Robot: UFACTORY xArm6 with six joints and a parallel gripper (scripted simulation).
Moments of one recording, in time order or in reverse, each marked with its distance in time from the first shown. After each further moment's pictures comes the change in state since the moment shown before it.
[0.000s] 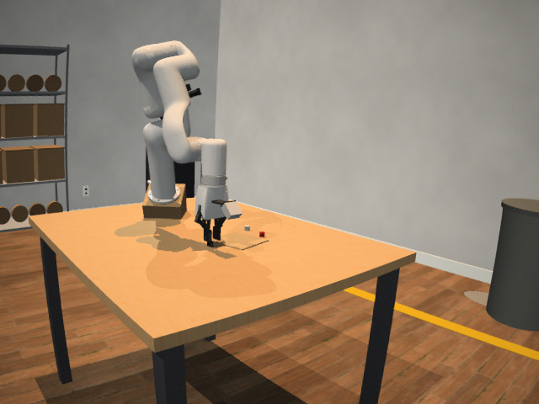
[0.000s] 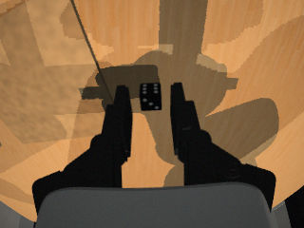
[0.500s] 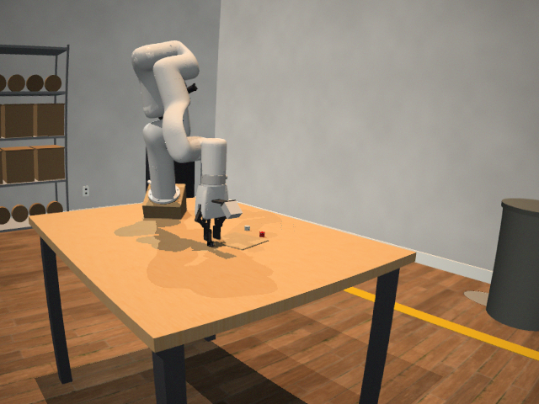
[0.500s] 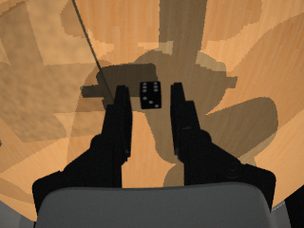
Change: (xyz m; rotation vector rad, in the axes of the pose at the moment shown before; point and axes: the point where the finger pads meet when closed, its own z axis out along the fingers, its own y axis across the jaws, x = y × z) arm 0.000 0.000 -0.002 0.000 0.000 0.000
